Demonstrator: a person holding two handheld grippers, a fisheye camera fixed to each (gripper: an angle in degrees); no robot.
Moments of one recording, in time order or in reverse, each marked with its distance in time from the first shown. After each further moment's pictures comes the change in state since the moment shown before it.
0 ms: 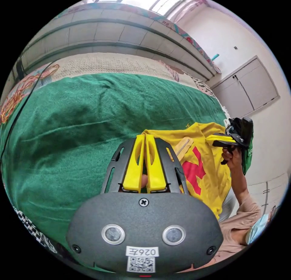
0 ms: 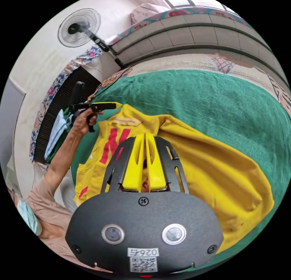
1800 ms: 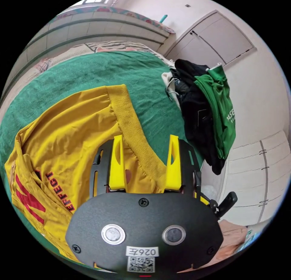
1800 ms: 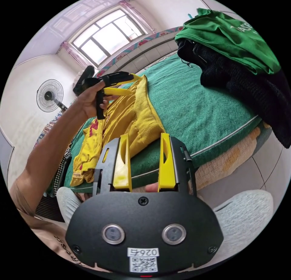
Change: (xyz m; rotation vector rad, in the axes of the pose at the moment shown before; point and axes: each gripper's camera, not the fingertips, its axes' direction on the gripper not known) left arm 0.501 0.019 0.027 -0.215 0.182 0.277; right arm -0.080 0.675 -0.506 0.546 0.318 0.612
